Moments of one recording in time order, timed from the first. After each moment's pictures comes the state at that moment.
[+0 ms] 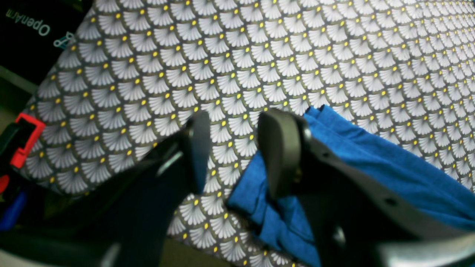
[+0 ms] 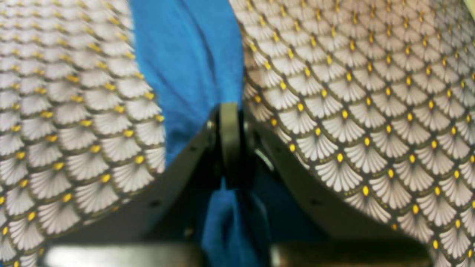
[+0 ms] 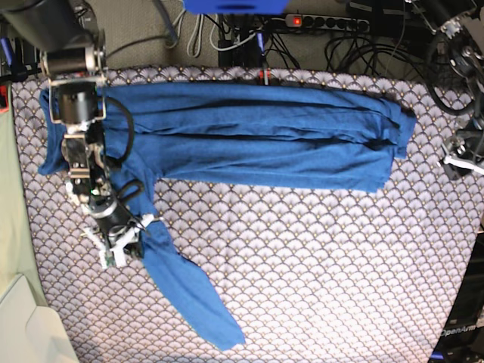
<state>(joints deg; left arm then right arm) 7.2 -17.1 -38.5 108.1 -29.8 -4.7 64.9 20.0 12.5 -1.4 54.4 6.2 19.1 -5.7</state>
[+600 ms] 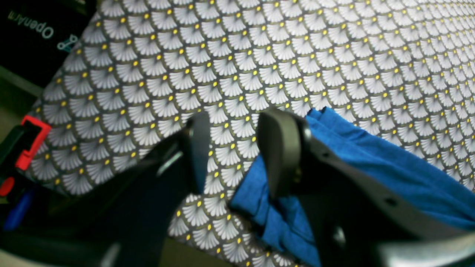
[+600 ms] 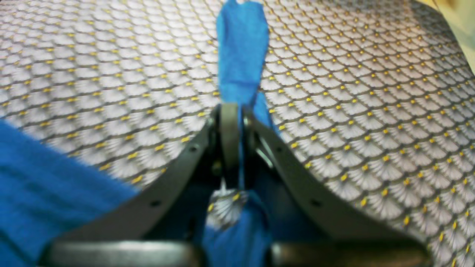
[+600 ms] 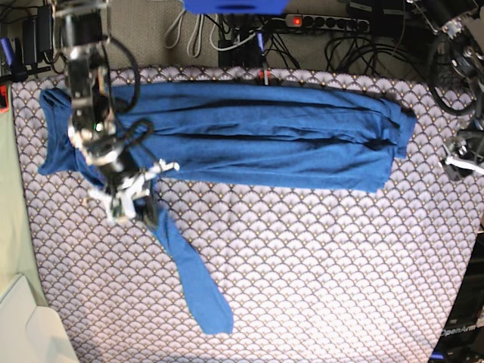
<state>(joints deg) 7.2 -17.6 -38.5 108.1 -29.8 -4.5 64.6 -3.7 11.8 -1.4 87.1 6.2 19.0 -5.7</state>
